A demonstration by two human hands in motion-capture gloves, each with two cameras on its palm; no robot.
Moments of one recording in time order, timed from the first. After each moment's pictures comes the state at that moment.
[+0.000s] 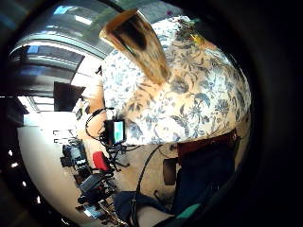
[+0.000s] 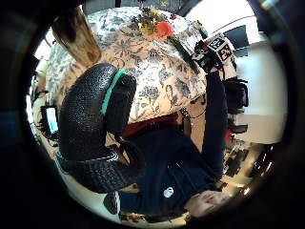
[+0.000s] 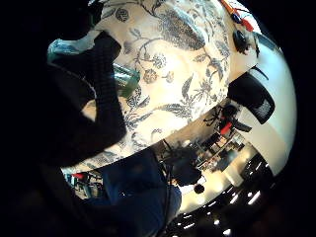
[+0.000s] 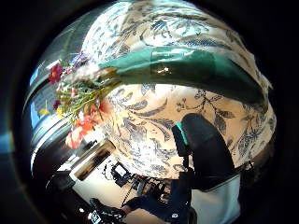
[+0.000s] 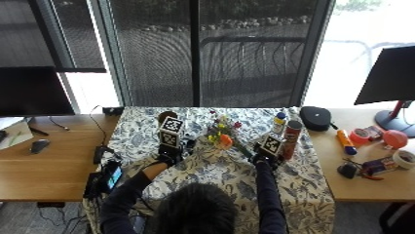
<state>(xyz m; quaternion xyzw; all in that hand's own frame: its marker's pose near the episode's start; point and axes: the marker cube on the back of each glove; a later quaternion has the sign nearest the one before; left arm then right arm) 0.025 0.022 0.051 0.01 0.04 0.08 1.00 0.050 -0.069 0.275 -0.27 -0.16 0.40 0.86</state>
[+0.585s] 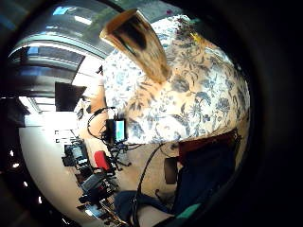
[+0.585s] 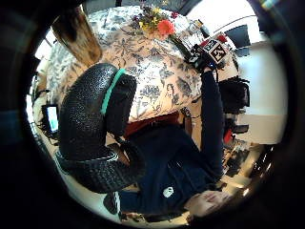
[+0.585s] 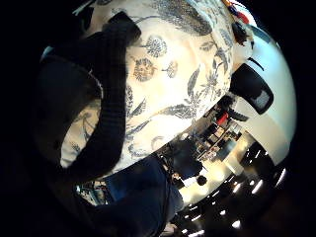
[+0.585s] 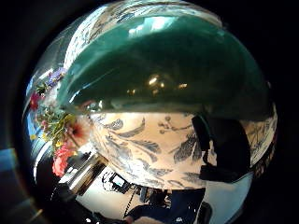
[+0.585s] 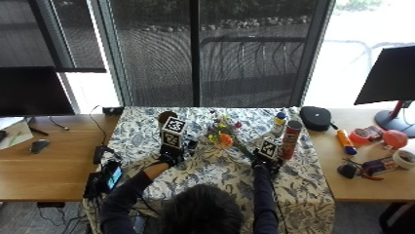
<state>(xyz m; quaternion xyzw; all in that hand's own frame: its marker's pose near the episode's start) 0.031 0.028 0.046 0.00 0.03 0.07 1.00 0.047 -0.069 0.310 -0.25 -0.12 0.40 0.87</state>
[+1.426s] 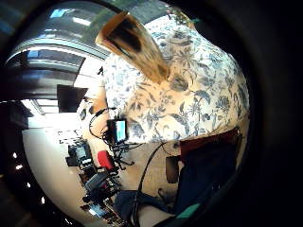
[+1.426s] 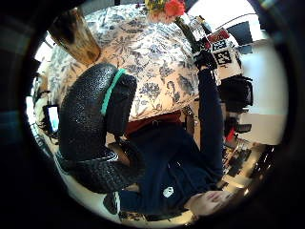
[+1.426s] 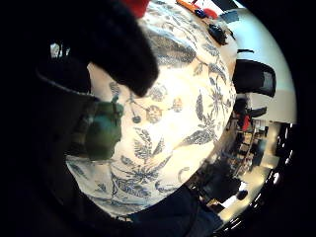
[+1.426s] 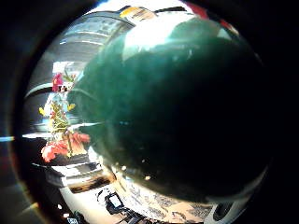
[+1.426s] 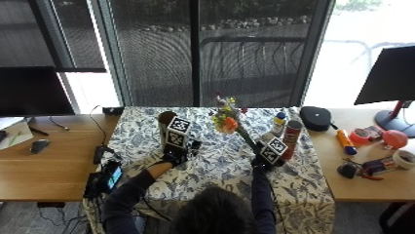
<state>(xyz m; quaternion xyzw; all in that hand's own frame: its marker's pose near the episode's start) 0.044 0.027 0.043 -0.01 0.01 0.08 1.00 0.049 -0.068 0.303 -0.07 -0.15 0.47 0.87</state>
